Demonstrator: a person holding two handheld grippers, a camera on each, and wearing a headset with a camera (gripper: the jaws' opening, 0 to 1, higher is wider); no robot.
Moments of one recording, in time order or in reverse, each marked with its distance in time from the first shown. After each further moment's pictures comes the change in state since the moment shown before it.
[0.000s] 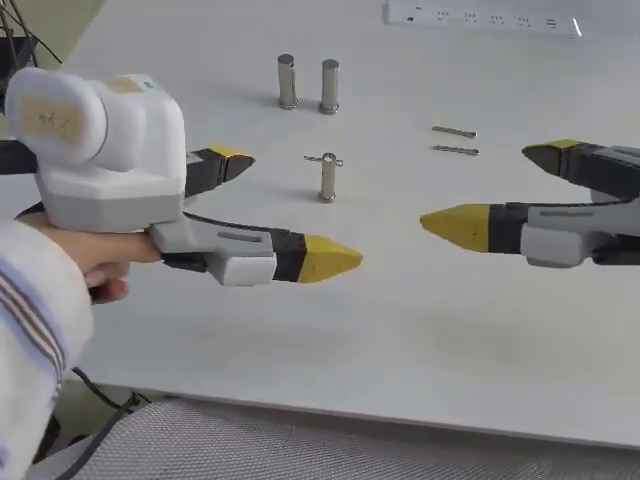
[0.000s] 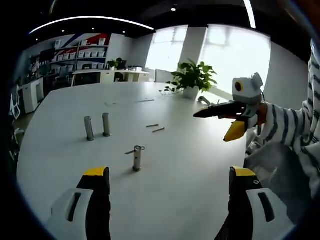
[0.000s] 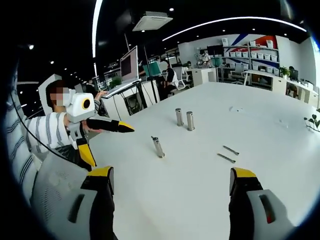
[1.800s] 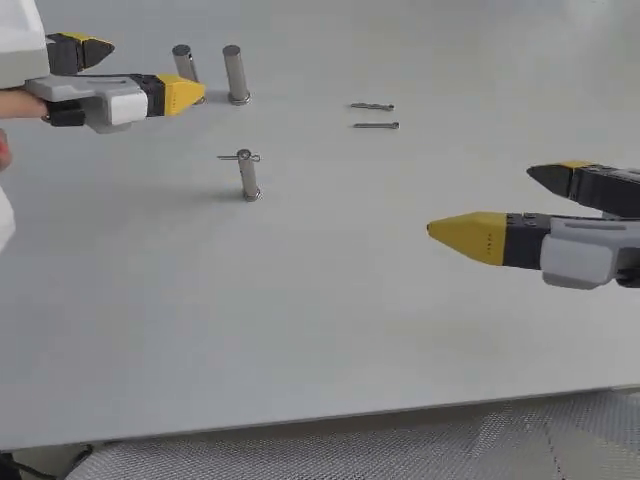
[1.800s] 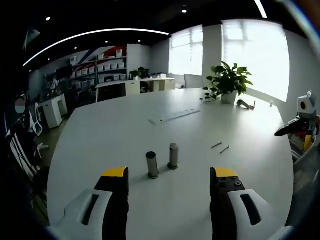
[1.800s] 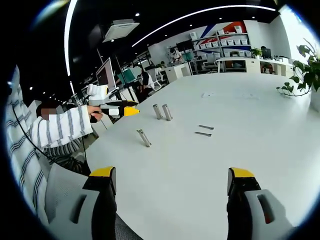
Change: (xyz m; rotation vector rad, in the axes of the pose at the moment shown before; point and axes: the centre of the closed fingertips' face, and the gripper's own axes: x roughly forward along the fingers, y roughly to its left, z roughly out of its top) left arm 0.036 0.163 0.064 0.091 -0.033 0.273; right arm -0.052 -0.014 -0.030 0.214 -0.001 -0.148
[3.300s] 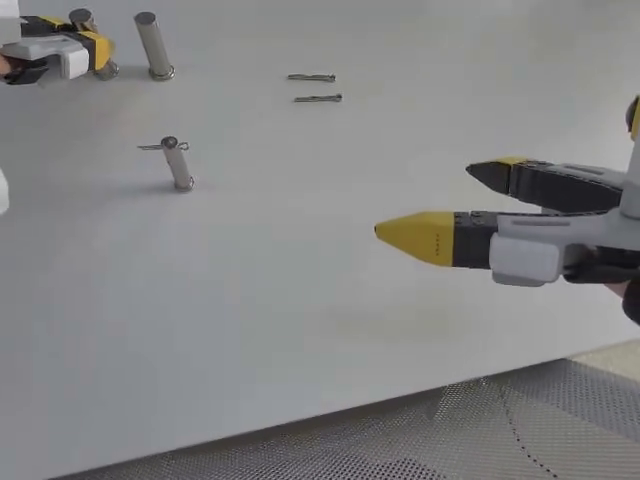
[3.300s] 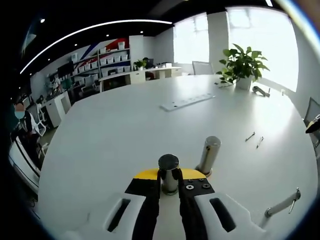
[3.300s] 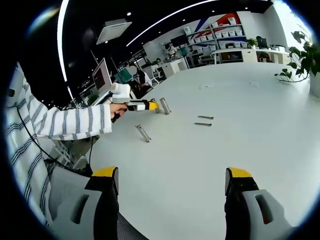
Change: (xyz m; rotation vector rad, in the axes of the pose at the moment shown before) left arm 0.084 0.032 -0.026 0.036 0.084 0.060; right arm 0.001 -0.001 -0.018 0.077 0.031 0.004
